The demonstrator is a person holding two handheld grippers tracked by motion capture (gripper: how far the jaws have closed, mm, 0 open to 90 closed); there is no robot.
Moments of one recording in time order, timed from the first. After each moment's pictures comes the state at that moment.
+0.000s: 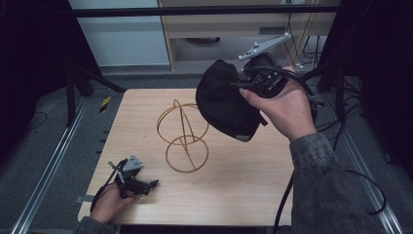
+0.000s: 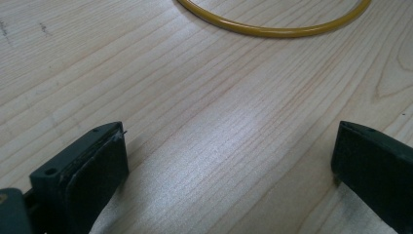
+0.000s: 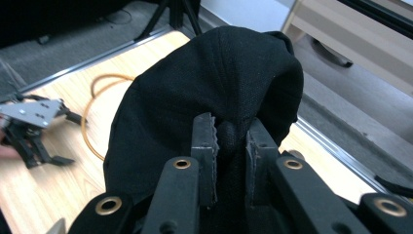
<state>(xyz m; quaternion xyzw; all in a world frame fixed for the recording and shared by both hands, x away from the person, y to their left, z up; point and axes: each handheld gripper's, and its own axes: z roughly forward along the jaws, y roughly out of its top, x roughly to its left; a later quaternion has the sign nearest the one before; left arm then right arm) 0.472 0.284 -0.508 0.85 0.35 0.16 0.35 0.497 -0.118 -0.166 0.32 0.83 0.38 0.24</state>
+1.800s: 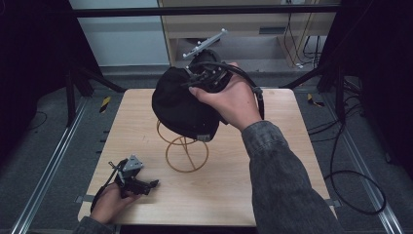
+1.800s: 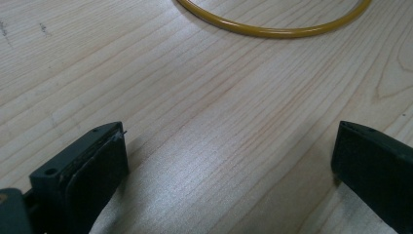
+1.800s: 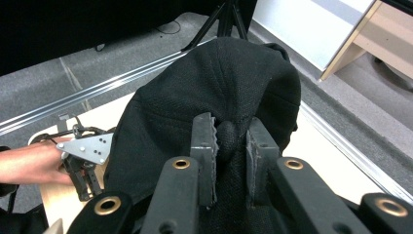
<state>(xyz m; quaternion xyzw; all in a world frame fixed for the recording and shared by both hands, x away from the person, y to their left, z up) 0.472 0.283 -0.508 0.85 0.35 0.16 0.35 0.523 -0.022 -0.172 0.26 0.85 0.41 0.17</state>
